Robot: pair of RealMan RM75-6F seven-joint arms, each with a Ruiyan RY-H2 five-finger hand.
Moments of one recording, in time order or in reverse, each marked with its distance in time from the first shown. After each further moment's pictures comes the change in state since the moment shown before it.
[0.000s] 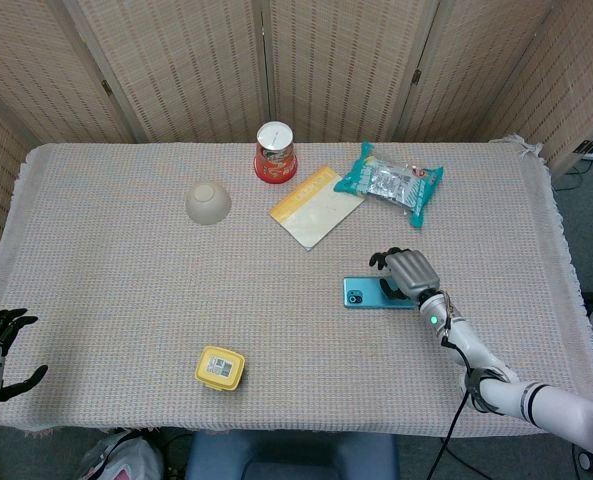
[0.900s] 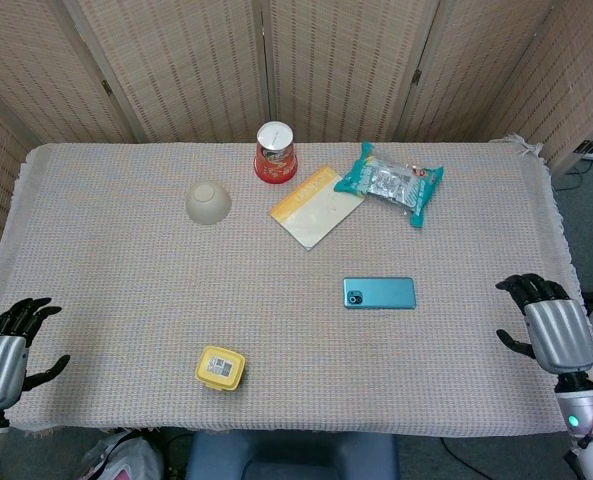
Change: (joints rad) left arm -0.039 -0.050 -0.019 -0.021 0.045 0.003 0.053; right arm -0.510 0.397 -0.210 -0.396 -0.365 0.807 -0.035
